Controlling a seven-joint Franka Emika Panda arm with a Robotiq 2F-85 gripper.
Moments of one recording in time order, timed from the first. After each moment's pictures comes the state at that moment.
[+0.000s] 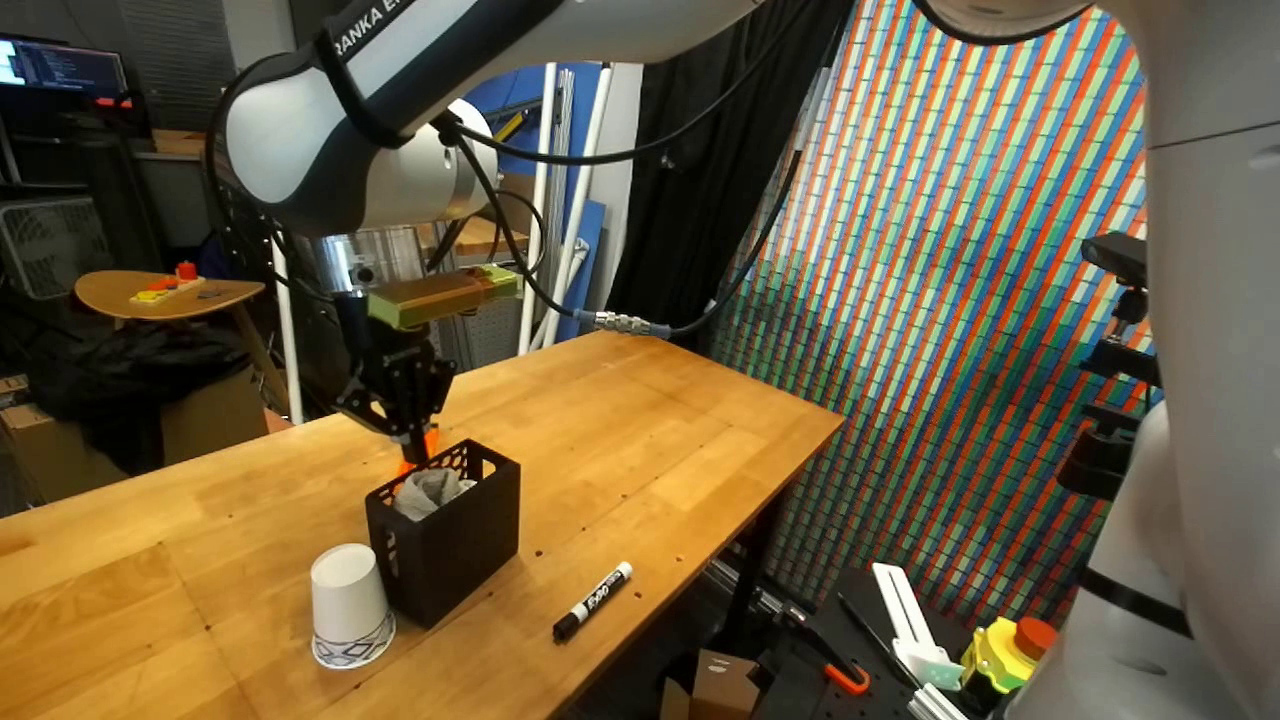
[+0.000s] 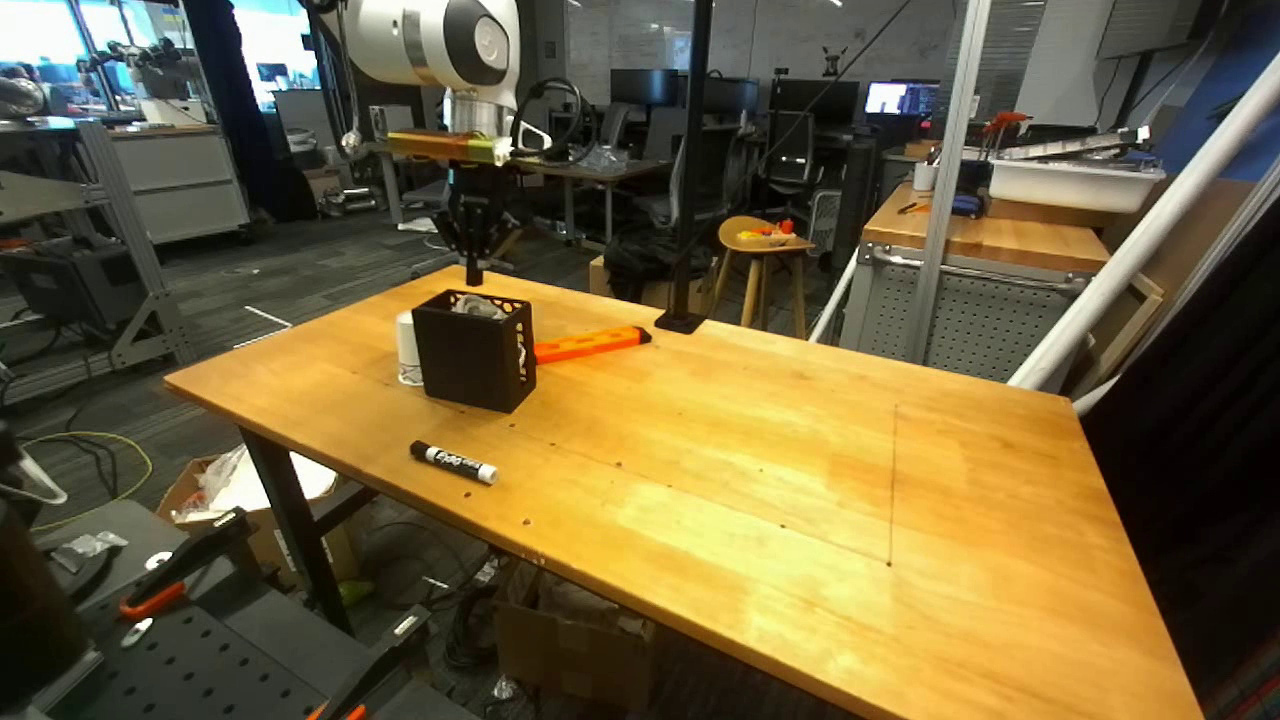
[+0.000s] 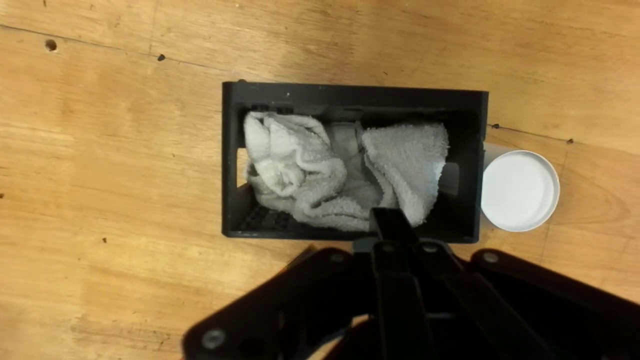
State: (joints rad) arm 0.15 0.43 0.10 -1.79 -0.04 1.99 0.03
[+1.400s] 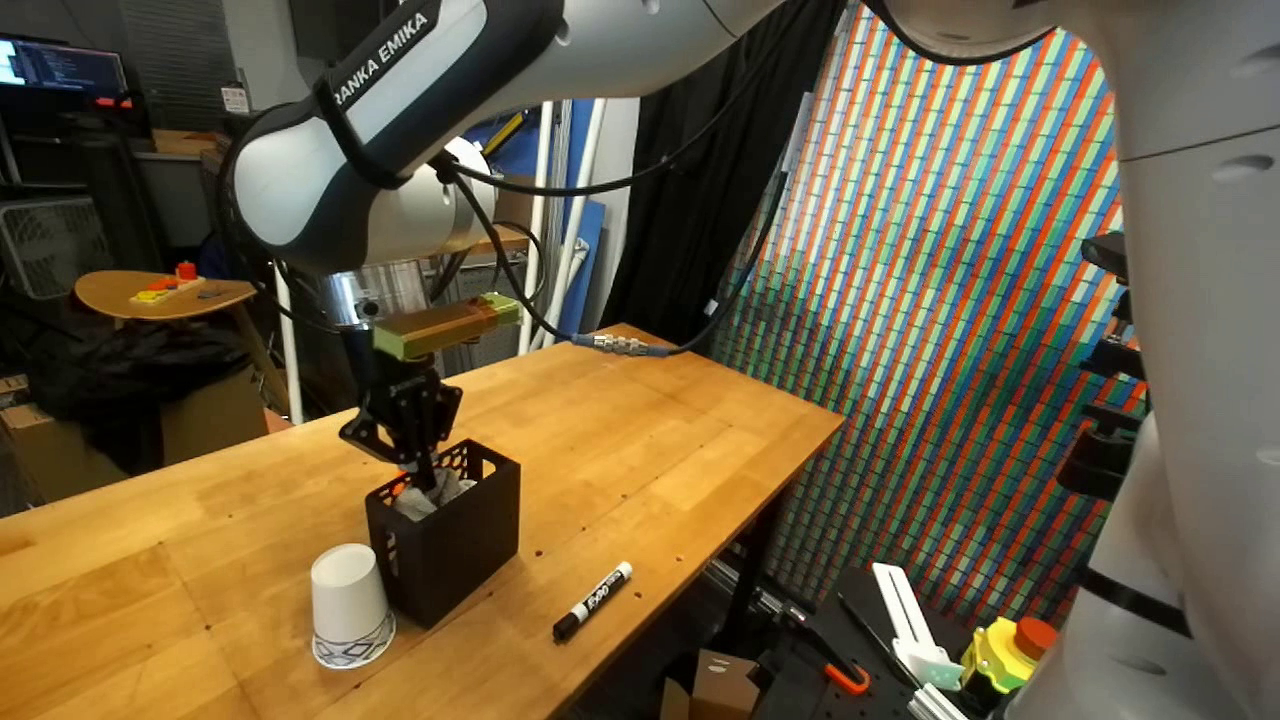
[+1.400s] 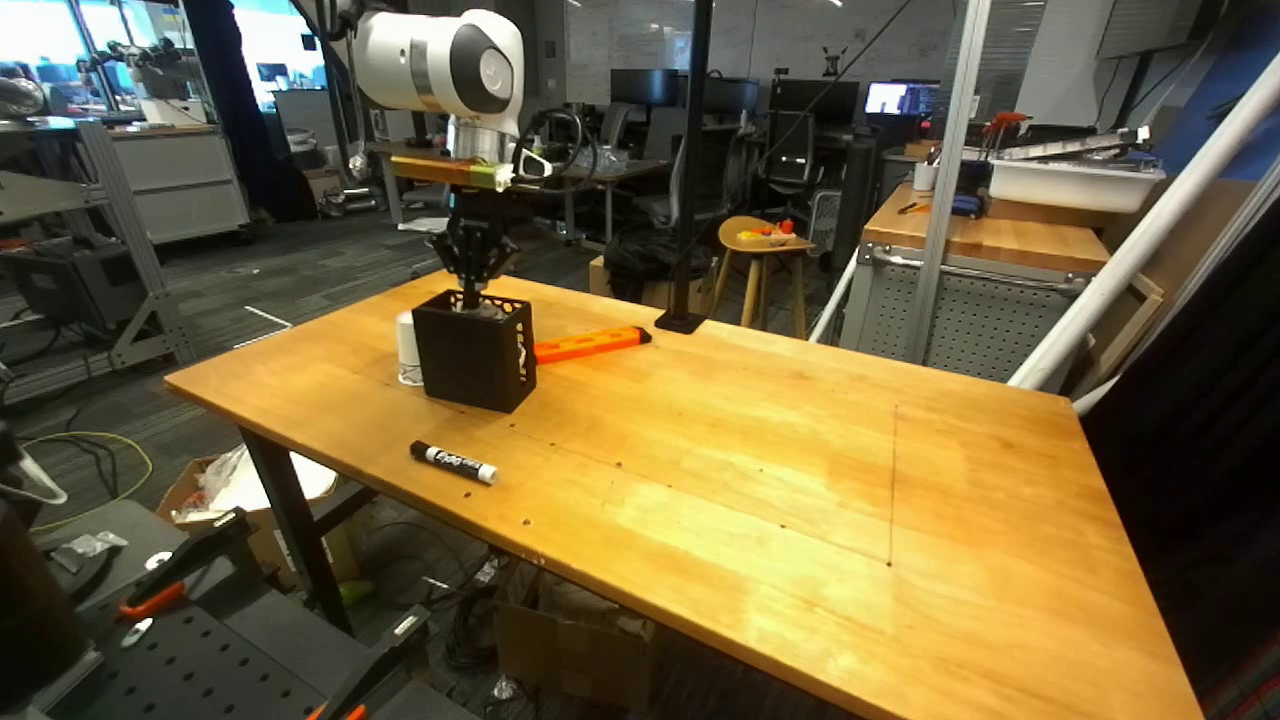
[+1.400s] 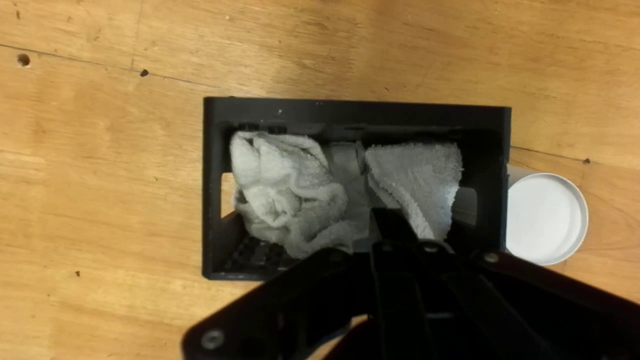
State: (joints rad) arm 0.14 0.48 0.11 -1.79 -0.03 1.99 0.03
